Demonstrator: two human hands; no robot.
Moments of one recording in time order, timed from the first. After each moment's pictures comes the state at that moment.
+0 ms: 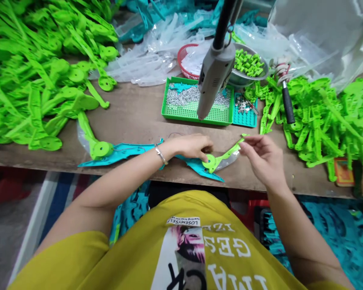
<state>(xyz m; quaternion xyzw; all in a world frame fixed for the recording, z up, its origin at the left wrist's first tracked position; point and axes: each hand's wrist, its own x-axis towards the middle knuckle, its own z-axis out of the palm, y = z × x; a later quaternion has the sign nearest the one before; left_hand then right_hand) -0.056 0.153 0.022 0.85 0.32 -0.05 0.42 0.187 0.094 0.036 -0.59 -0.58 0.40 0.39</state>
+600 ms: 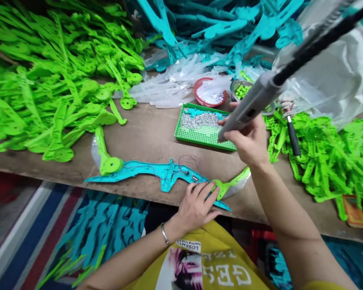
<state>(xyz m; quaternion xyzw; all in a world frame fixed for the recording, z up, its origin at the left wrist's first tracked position) -0.036 0.005 -0.031 0.82 0.50 0.26 0.08 0.082 0.203 0.069 -0.37 -0.64 0.46 0.50</state>
